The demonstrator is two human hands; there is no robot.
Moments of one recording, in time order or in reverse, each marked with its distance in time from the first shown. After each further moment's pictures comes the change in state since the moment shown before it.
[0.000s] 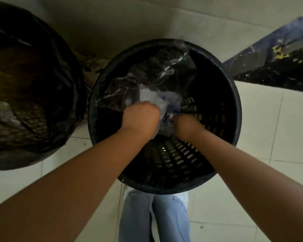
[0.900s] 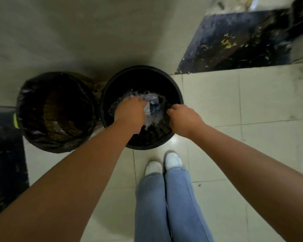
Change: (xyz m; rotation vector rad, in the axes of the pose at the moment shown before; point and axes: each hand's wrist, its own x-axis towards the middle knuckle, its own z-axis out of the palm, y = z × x) left_hand -0.106 0.044 -0.090 0.034 0.064 0.068; right_hand -0.203 0.018 -0.062 -0.106 0.284 -0.185
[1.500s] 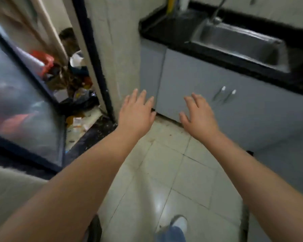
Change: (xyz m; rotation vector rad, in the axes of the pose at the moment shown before) left_hand -0.301 0.500 -0.259 0.474 0.440 1.011; right_hand -0.577 0.177 -0.148 0.475 1.022 1.070
